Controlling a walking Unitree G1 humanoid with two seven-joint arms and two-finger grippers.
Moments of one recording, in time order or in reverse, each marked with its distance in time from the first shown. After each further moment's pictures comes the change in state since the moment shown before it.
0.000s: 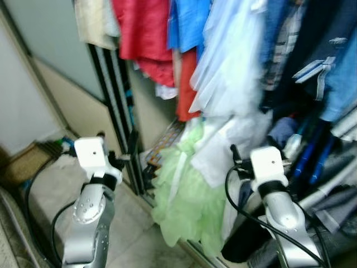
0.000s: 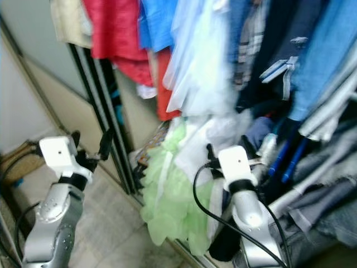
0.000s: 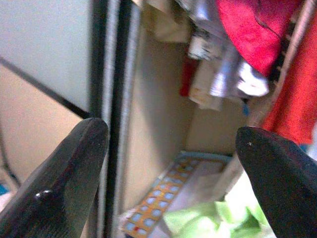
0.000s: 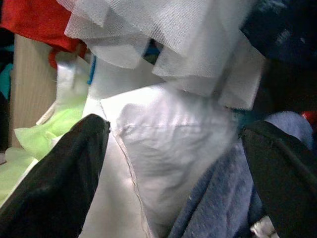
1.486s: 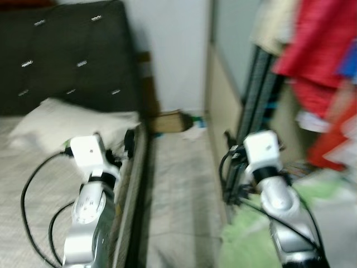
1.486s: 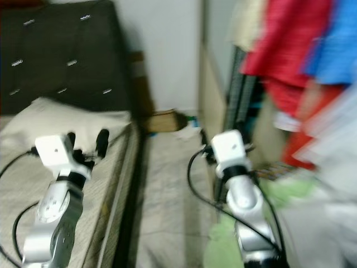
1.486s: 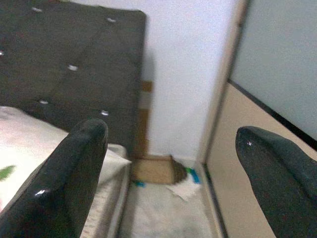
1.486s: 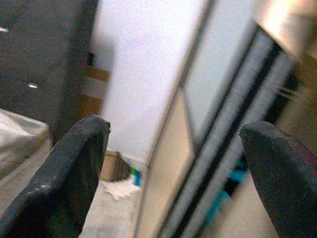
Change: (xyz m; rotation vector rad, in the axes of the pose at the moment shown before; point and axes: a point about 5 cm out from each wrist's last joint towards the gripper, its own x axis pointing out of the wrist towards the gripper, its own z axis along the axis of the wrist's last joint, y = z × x) left arm 0.005 -0.001 0.005 -0.013 0.009 0.064; right arm 0.024 0.004 0.025 0.020 -0.085 0.011
